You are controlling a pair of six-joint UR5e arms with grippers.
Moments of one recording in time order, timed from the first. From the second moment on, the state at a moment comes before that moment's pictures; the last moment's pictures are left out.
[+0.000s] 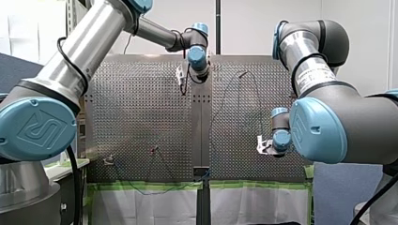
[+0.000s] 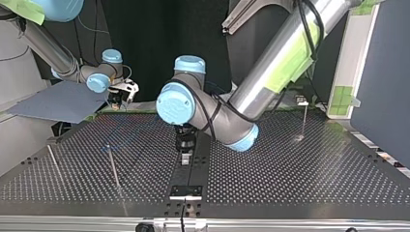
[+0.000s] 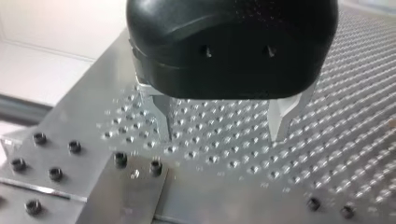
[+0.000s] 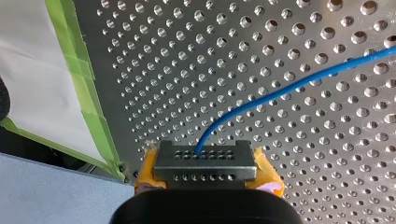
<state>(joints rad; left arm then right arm) -0.60 -2.10 -1.04 -3.29 -2.02 -1.79 1.77 -0.69 1.49 -0.39 1.66 1.52</state>
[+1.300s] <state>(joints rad) -0.79 -1.80 -1.37 -3.46 -1.93 -1.96 1.75 -0.69 1.49 -0.39 1.66 1.54</state>
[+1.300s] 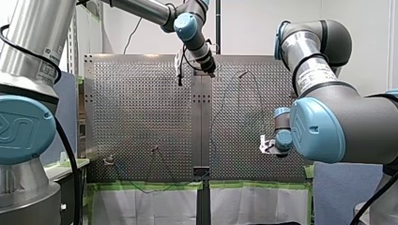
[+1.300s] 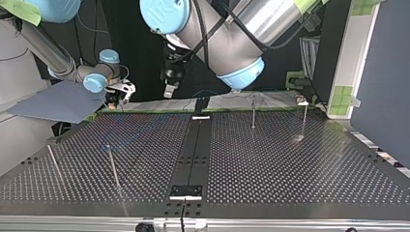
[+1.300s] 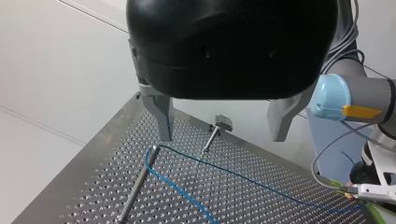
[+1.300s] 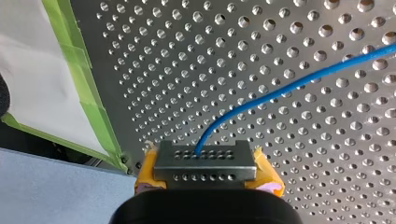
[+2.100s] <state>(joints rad) -0.80 -1.80 -1.38 -3.46 -1.87 -1.98 1.74 -0.68 1.49 -0.39 1.66 1.56</state>
